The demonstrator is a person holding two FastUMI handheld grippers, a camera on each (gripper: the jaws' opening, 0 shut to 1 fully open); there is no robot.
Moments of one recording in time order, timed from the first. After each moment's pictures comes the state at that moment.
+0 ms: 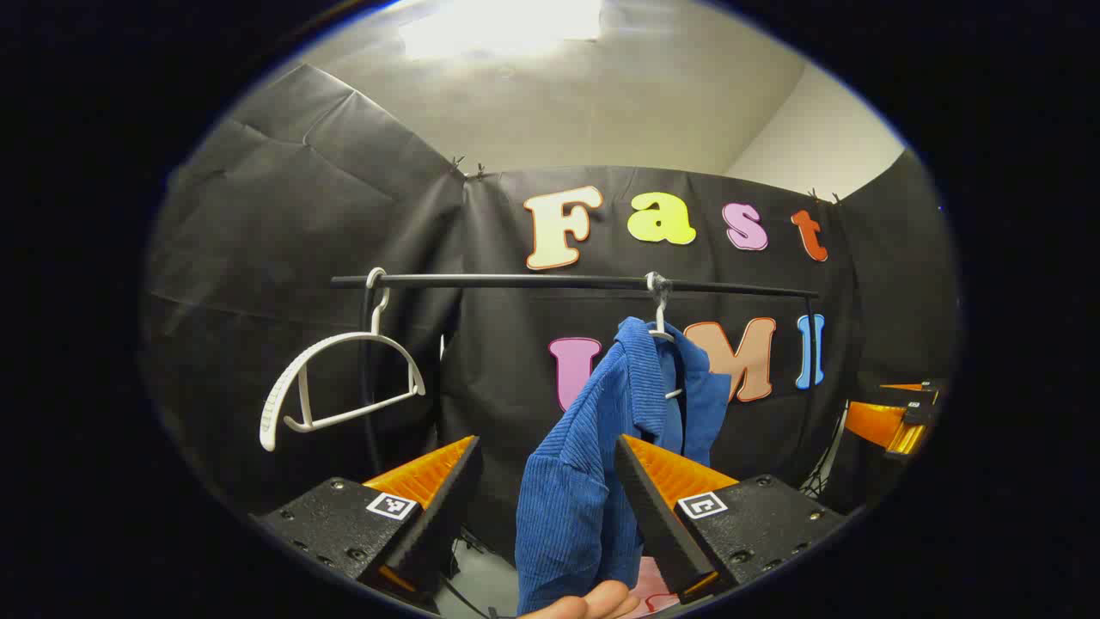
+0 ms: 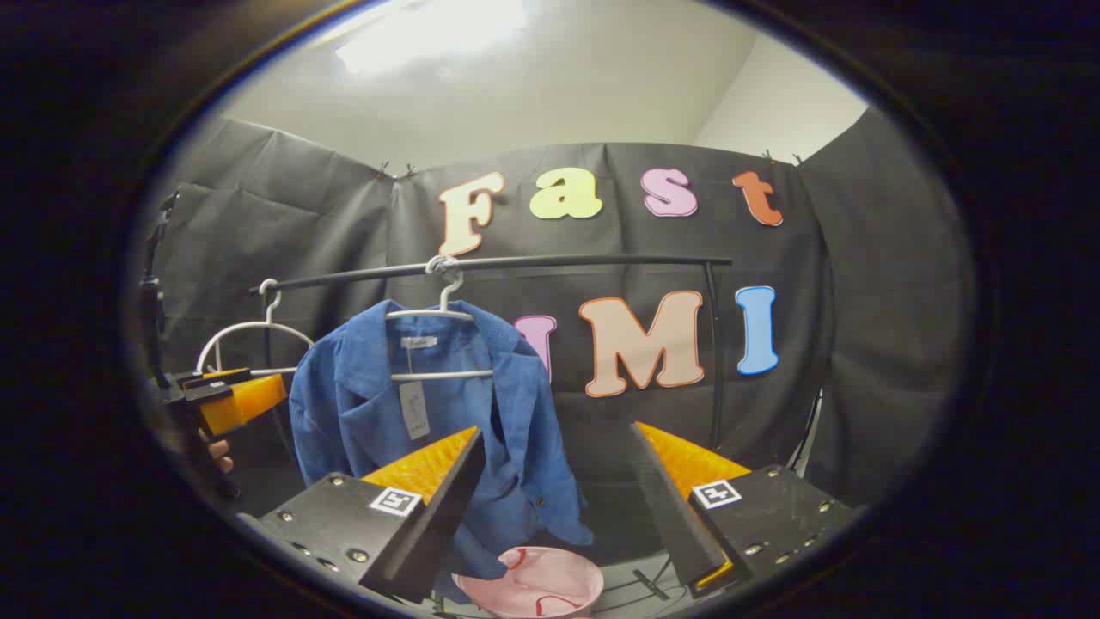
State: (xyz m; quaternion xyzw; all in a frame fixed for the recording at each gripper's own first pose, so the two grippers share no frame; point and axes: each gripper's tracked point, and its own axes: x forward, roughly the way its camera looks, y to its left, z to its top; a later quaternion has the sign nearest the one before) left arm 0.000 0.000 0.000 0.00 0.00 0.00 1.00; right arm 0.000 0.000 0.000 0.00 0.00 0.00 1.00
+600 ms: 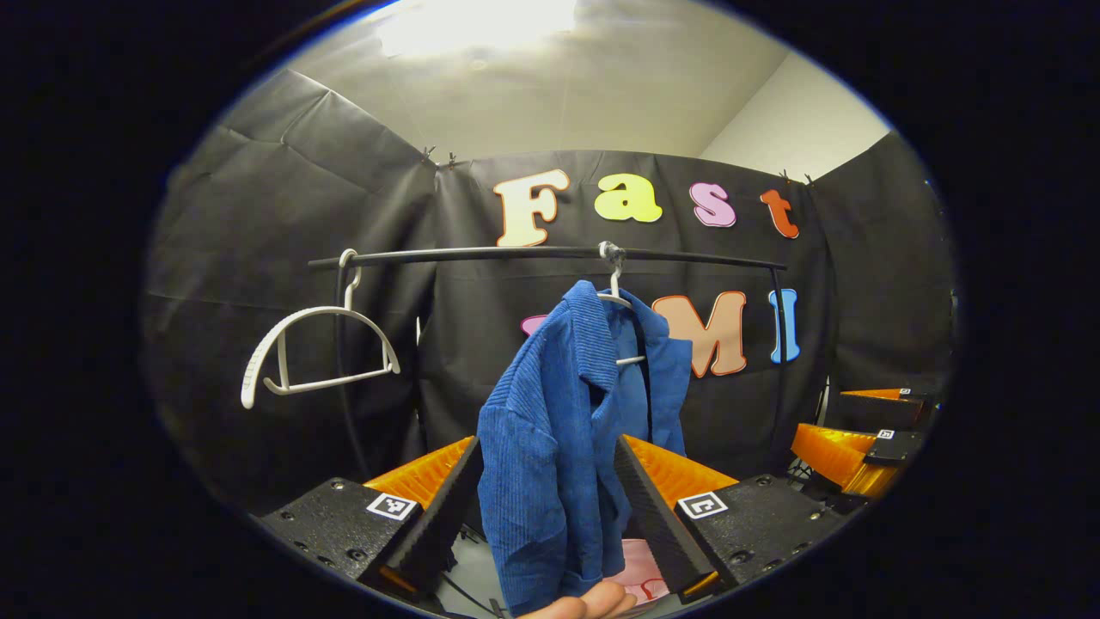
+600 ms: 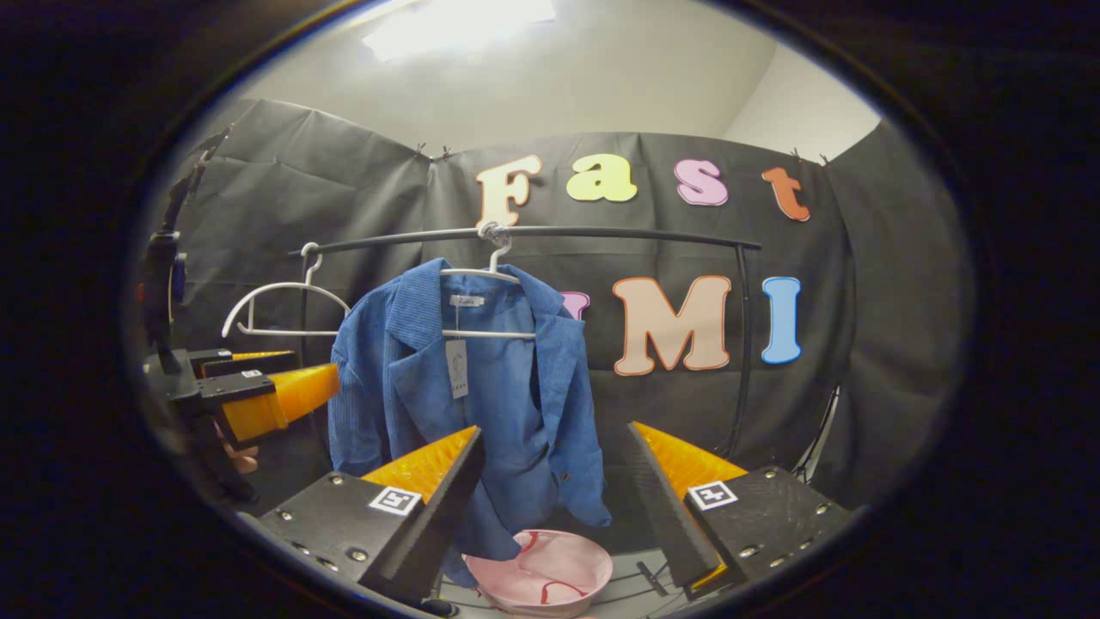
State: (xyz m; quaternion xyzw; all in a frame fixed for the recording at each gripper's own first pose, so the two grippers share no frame) left arm -0.027 -0.047 -0.030 0.01 0.03 -0.04 1.00; right arm -0.022 0.029 -0.035 -0.01 0.02 0.03 1.00
